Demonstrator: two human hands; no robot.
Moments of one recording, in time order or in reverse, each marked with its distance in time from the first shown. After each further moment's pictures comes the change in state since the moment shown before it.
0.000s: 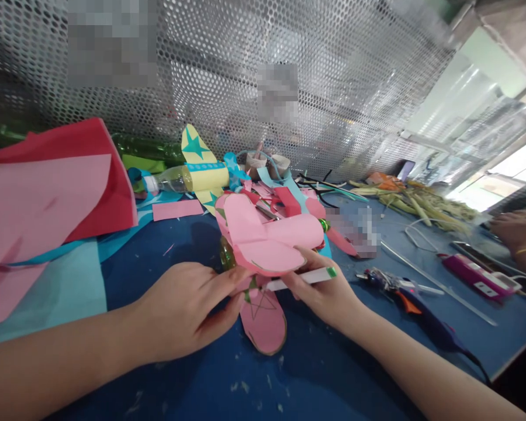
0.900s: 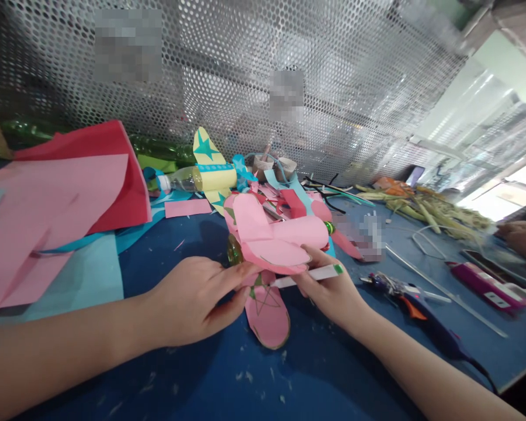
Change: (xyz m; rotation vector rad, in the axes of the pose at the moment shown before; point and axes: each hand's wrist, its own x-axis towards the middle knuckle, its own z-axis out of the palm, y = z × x) left_hand -0.002 0.001 -0.001 0.018 -0.020 -0.004; right_hand -0.001 0.004 0.001 0.027 0.040 -0.003
